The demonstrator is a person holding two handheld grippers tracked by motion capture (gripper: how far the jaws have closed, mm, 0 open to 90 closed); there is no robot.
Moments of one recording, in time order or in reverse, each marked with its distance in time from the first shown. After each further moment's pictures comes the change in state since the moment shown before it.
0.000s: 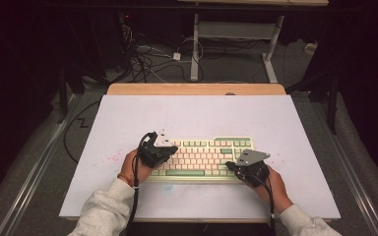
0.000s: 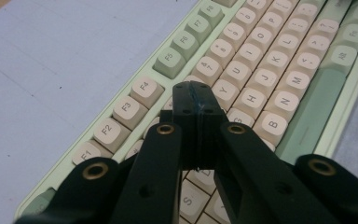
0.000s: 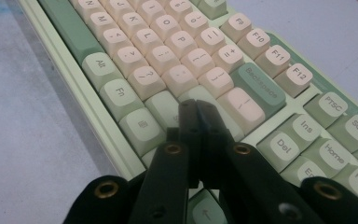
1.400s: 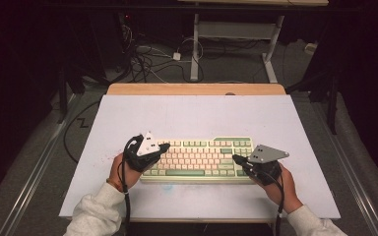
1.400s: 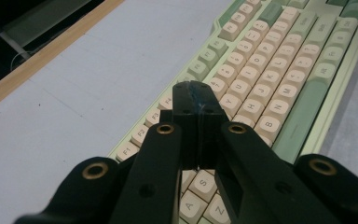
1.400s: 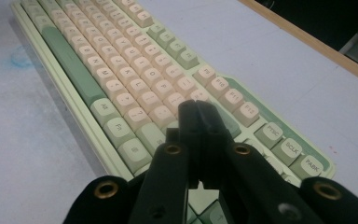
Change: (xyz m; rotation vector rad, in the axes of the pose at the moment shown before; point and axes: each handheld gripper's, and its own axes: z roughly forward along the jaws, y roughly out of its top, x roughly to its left) left arm -0.004 -0.016 -0.037 -0.154 0.089 0.068; right arm -0.008 0.010 -0.039 -0.134 -0.034 0.020
